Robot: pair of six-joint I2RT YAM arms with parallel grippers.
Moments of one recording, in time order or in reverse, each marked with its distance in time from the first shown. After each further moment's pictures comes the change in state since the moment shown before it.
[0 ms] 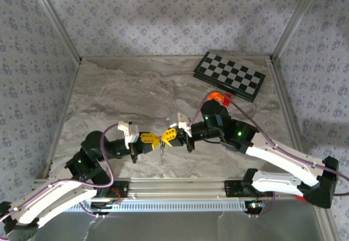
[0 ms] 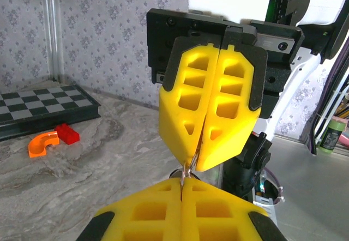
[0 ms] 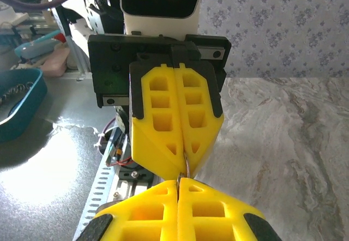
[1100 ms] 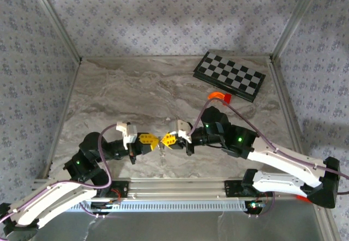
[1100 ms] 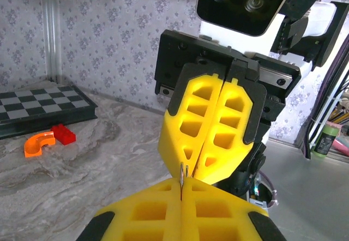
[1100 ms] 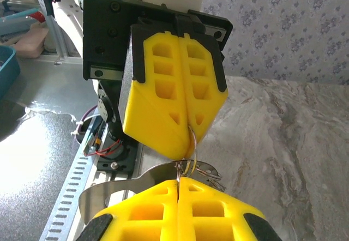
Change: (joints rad) left arm -0.002 -0.032 -0.001 -0.006 0.000 -0.029; right arm 0.056 -0.043 -0.076 0.054 0.117 -0.064
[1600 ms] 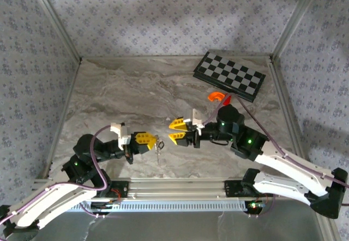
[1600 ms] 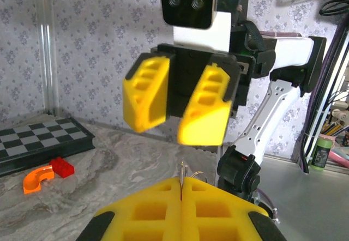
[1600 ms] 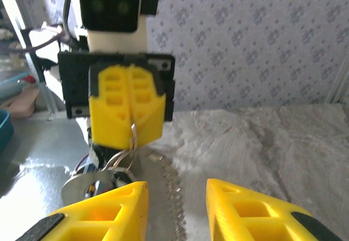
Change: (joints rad) left arm 0.000 -0.020 0.000 0.087 0.029 0.016; right arm -0.105 -0.107 -0.066 0.177 -0.039 0.198
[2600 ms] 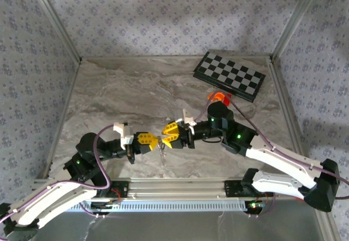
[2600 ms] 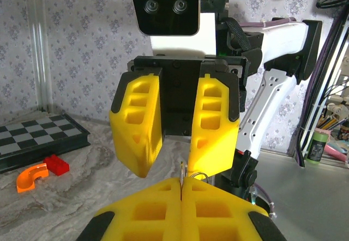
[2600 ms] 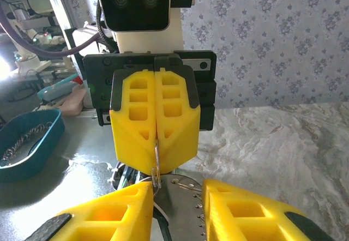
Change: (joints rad) left arm -0.002 0.027 0.000 0.008 0.020 0.007; right arm 0.002 0.118 0.017 0.055 -0.176 0.060
